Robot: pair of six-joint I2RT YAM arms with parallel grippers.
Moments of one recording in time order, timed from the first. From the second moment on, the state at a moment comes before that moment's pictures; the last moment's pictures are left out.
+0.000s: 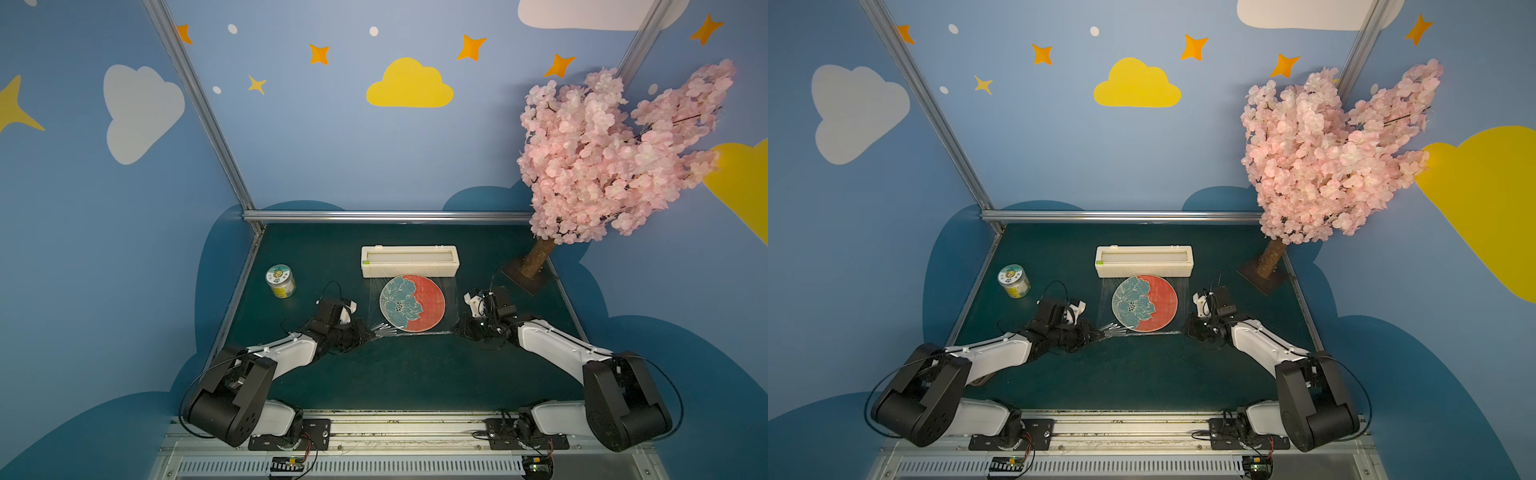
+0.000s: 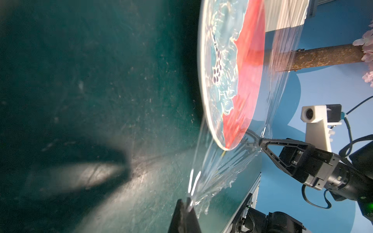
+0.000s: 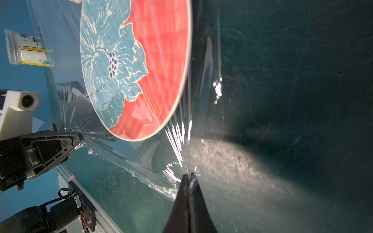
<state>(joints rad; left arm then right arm) -0.37 1.40 0.46 0.09 0.58 -0.83 0.36 1.35 0.62 -0.31 -0.44 0.51</state>
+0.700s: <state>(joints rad) -0.31 1.65 0.59 0.07 0.63 -0.80 0.35 1.52 0.67 -0.28 -0.41 0.52</state>
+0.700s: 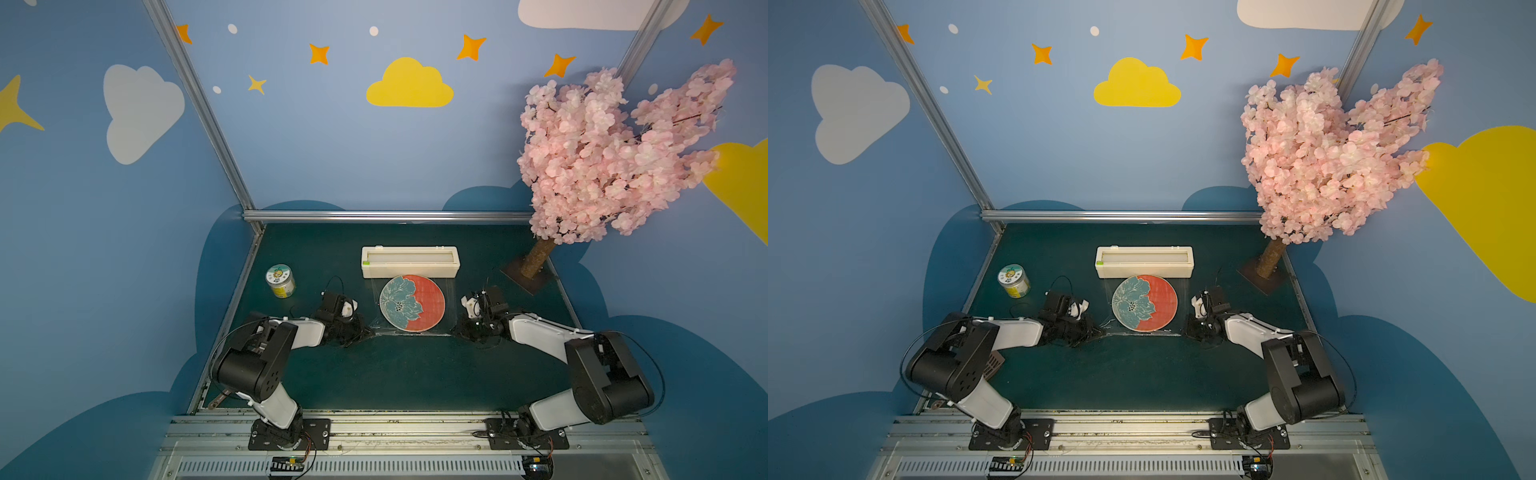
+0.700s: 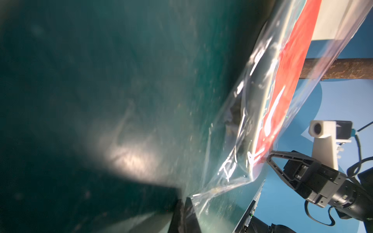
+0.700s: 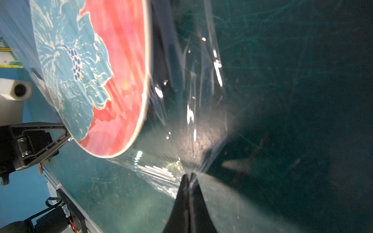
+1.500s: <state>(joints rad) -0.32 1.81 0.71 0.24 0.61 -0.89 0.32 1.76 0.84 -0.16 -0.50 0.66</state>
